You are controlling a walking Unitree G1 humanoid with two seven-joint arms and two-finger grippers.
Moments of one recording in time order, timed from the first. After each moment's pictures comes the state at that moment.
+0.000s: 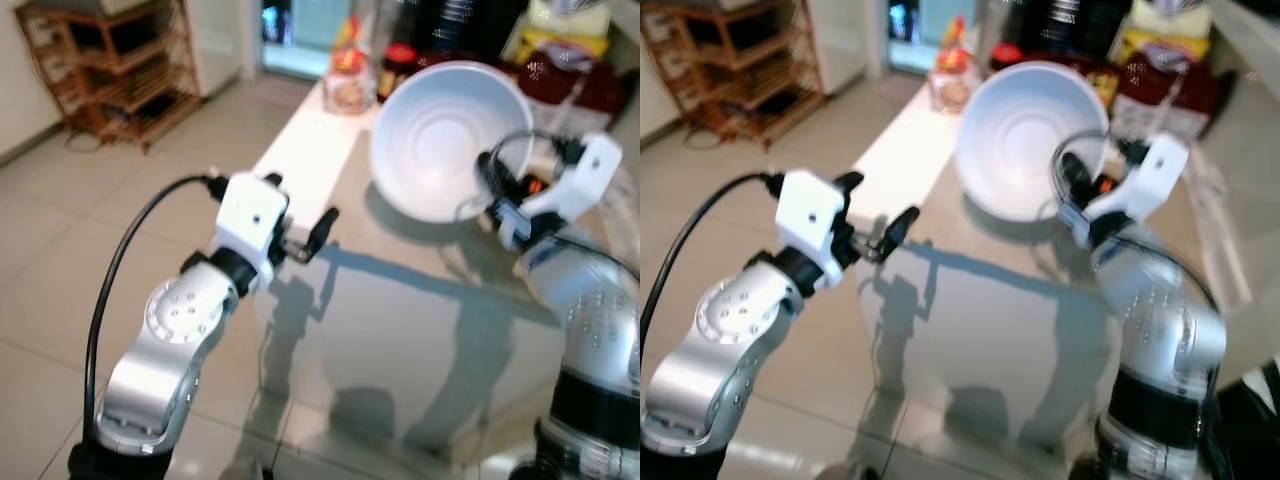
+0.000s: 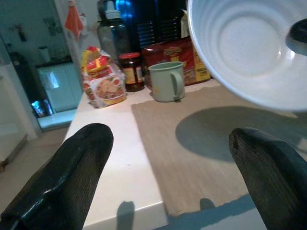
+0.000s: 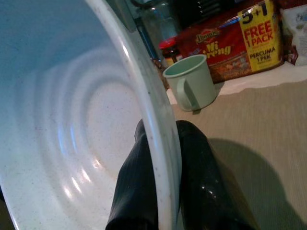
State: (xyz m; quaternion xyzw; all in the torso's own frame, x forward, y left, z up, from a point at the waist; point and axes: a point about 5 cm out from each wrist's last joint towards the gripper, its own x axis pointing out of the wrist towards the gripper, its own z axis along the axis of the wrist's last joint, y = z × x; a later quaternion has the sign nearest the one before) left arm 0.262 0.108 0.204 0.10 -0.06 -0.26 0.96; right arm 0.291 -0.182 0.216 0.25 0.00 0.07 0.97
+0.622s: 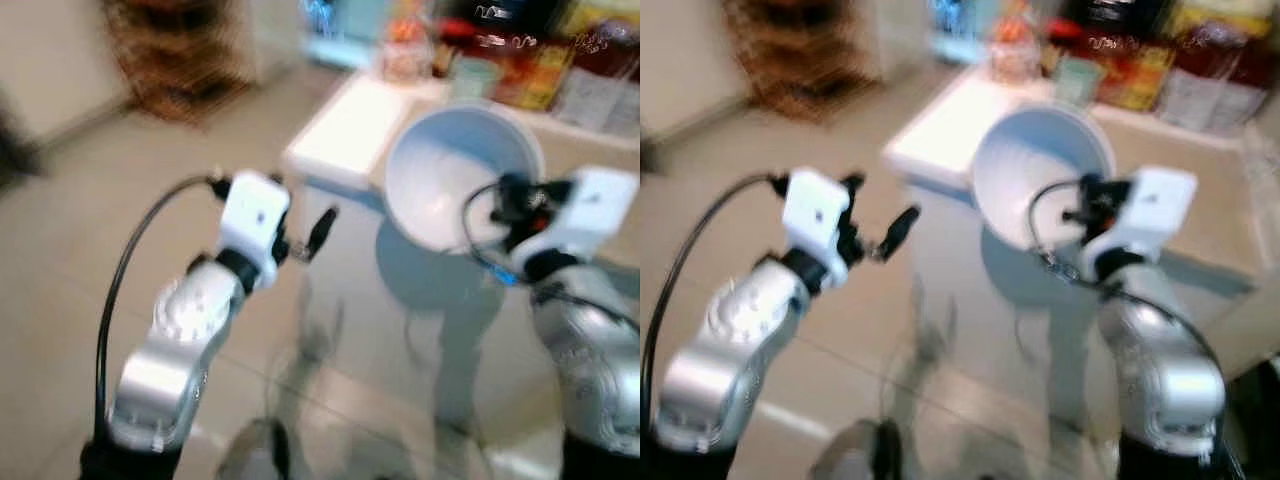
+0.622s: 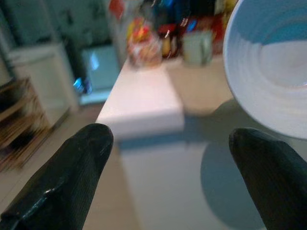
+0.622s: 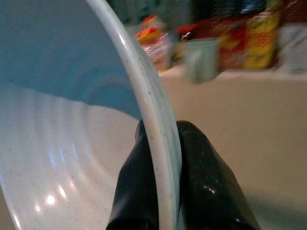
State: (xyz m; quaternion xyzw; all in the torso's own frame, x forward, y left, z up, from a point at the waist) left arm 0.266 0.110 0.187 0.09 -0.03 -0.24 0.97; right arm 0.268 -0.181 0.189 0.09 -0.01 0.00 1.00
